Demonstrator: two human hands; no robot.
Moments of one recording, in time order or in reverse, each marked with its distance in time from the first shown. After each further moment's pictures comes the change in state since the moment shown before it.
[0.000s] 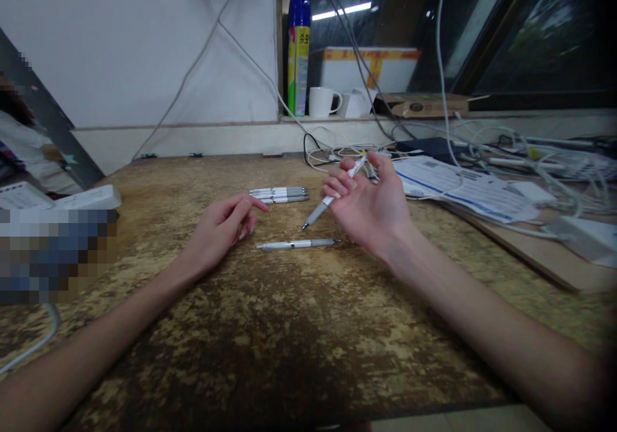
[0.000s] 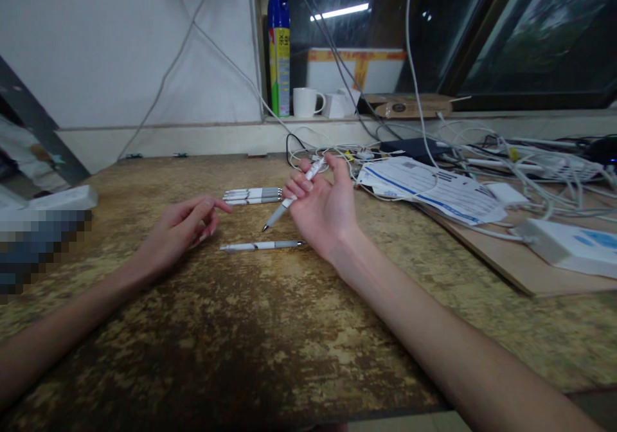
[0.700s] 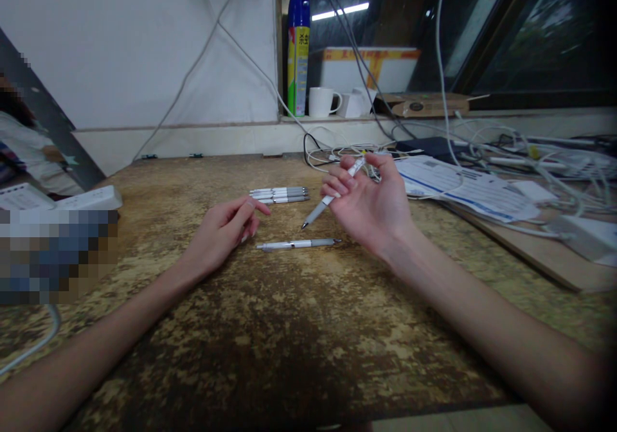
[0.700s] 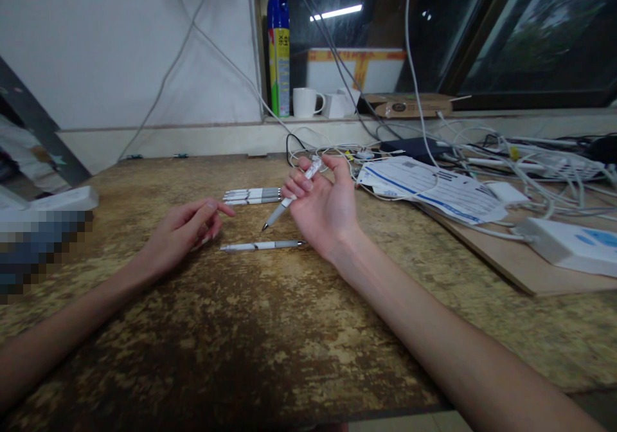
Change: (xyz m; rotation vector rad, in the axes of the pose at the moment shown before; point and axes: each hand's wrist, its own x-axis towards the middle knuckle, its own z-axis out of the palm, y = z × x) left_hand -0.001 -0.002 0.001 0.036 -0.044 -0.007; right_hand -0.001 -0.001 -0.001 0.213 -0.007 0.041
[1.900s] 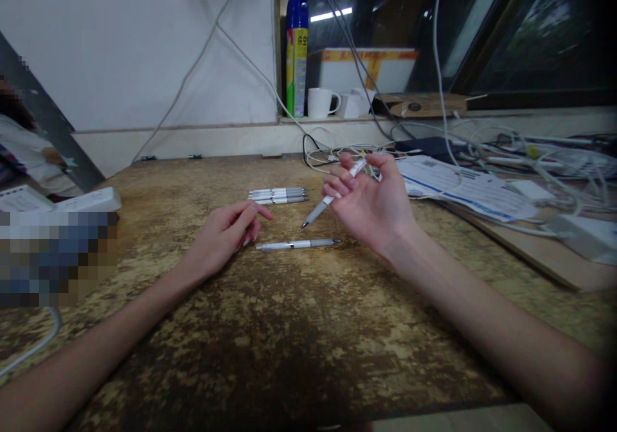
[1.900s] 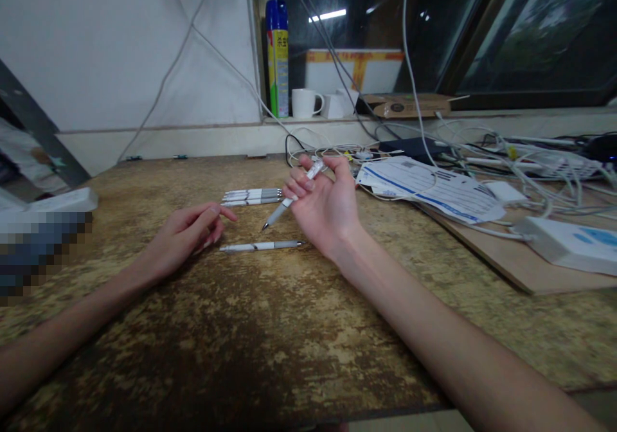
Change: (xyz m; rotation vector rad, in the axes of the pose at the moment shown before) left_hand 0.000 0.000 0.002 0.034 -0.029 -0.015; right_hand -0.001 -0.004 0.002 0.227 0.014 0.080
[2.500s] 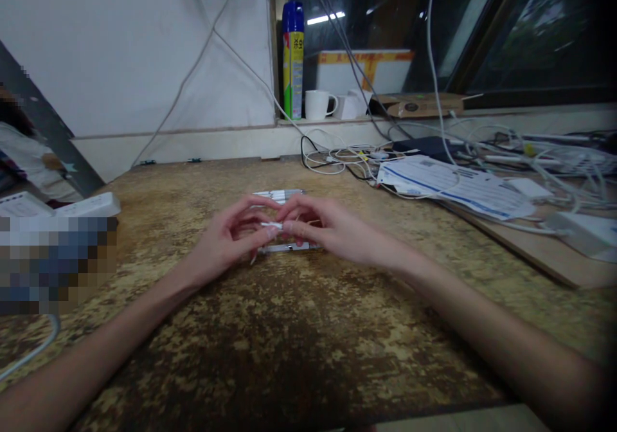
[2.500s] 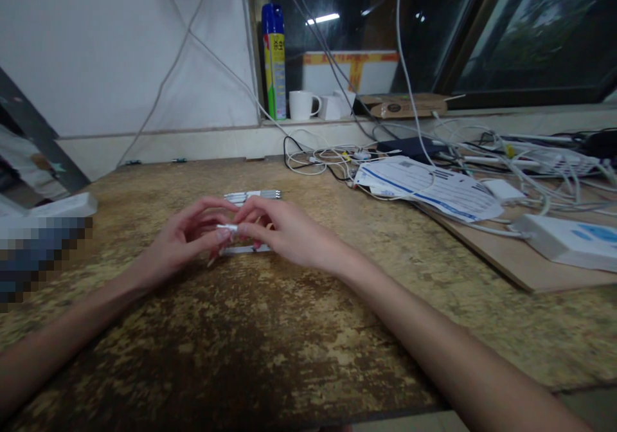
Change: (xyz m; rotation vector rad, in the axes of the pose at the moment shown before) left_hand -0.005 0.011 0.003 -0.278 -0.115 0.090; right_hand -0.013 0.014 0.000 -0.962 -0.631 0.038
